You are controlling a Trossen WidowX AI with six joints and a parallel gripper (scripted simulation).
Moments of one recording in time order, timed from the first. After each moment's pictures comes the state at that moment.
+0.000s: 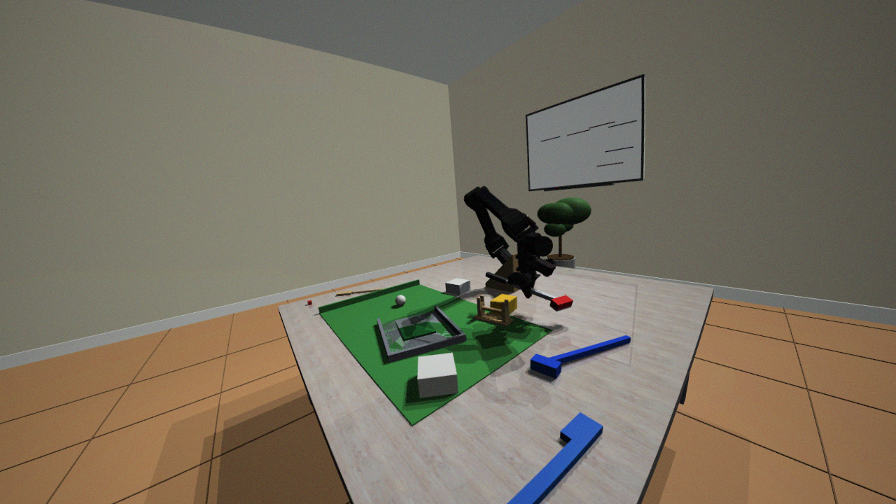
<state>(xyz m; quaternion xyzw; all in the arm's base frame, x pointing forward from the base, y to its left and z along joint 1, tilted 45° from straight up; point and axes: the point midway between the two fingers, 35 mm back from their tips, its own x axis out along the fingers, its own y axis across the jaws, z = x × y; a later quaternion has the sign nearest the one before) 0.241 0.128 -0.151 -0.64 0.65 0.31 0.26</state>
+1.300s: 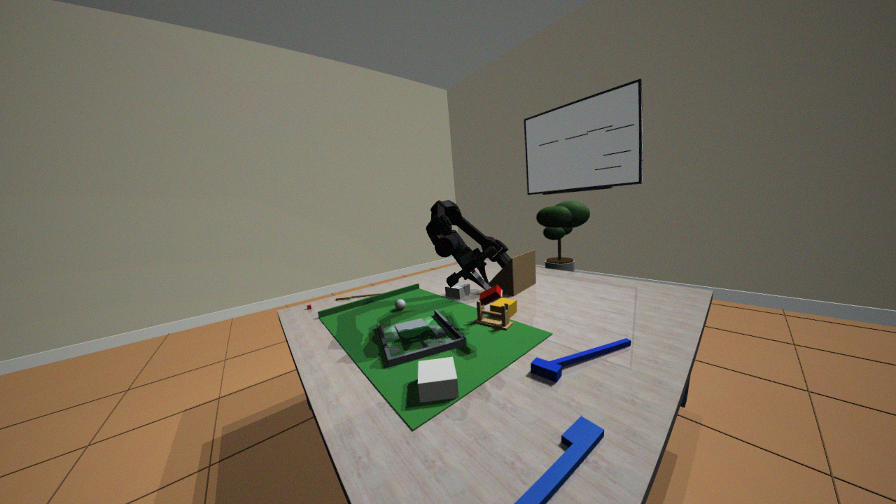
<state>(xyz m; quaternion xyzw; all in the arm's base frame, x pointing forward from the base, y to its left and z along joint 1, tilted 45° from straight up) 0.343 0.075 -0.033 -0.27 0.78 0.17 0.54</state>
